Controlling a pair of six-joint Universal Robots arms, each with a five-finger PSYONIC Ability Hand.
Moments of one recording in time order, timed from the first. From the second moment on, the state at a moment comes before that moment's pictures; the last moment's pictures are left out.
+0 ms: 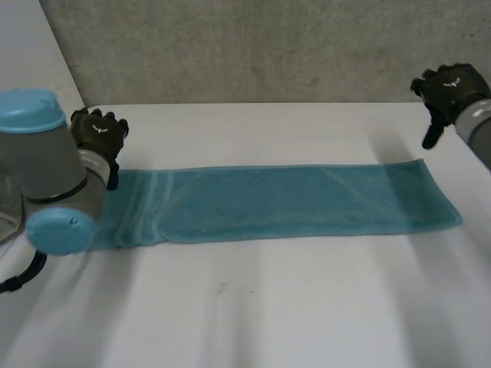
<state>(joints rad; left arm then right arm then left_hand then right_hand) 4.38 -2.07 -1.33 3.24 -1.78 3.74 1.65 -0.93 0.92 0.14 1.38 2.55 0.20 0.20 0.21 0.20 0.05 0.20 0.22 0.21 0.23 0.07</state>
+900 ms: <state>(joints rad) 4.39 -1.86 -1.78 3.41 -1.63 3.57 1.36 -0.87 1.38 -0.06 1.04 2.36 0.20 0.20 0.21 0.20 0.05 0.96 1.17 1.17 1.18 0.96</state>
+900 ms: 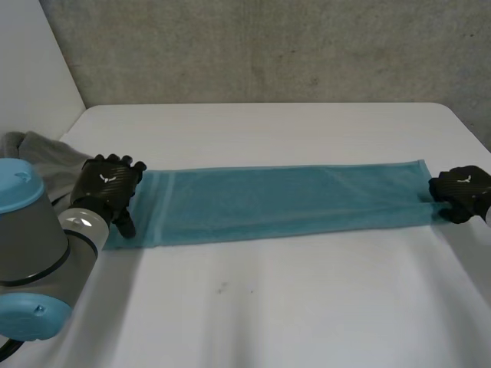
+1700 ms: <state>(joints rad) 4.37 -1.78 -1.77 3.41 -1.64 3.57 1.92 -1.06 1.25 -0.14 1.21 2.15 0.20 0.20 0.21 0.20 0.05 0.96 1.17 1.19 1.19 0.99</state>
